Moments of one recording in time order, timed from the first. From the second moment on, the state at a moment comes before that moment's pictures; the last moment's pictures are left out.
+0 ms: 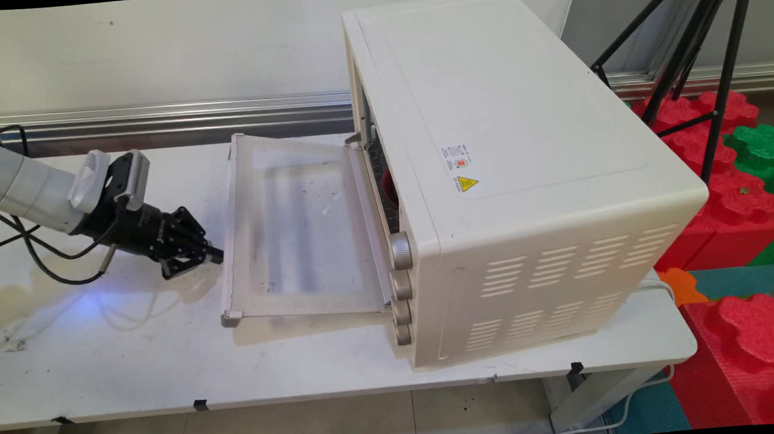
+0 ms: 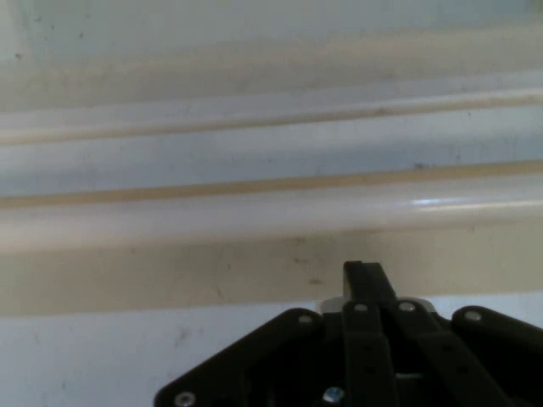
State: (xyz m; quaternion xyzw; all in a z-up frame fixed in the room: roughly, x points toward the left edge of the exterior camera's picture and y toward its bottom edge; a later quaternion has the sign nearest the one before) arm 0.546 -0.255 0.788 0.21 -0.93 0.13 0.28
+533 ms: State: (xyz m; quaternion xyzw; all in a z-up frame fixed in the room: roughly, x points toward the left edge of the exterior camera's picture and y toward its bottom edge) arm 0.542 -0.257 0.787 0.21 -0.92 0.13 0.31
